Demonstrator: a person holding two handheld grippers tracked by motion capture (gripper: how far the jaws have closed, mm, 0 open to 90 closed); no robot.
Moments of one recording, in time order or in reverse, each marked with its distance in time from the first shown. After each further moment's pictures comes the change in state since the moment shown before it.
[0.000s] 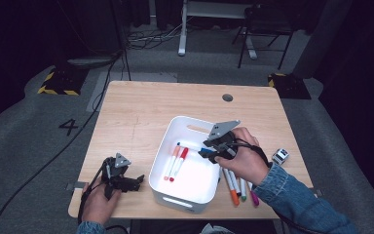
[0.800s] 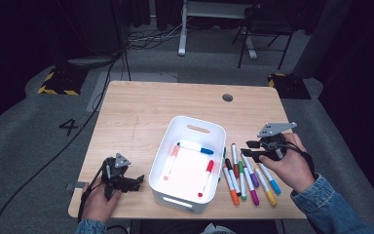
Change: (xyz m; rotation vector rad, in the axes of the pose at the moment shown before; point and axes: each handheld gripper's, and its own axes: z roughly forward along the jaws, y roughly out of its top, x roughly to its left) left arm 0.000 0.000 0.000 0.000 0.001 0.000; right arm -0.040 -0.083 -0.073 0.000 -0.126 0.245
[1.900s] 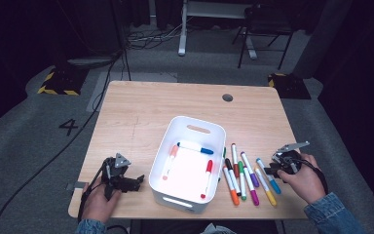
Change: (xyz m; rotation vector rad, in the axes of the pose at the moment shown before) left arm 0.000 0.000 0.000 -0.003 -0.002 0.001; right arm -0.052 -0.111 0.029 0.210 -0.067 0.244
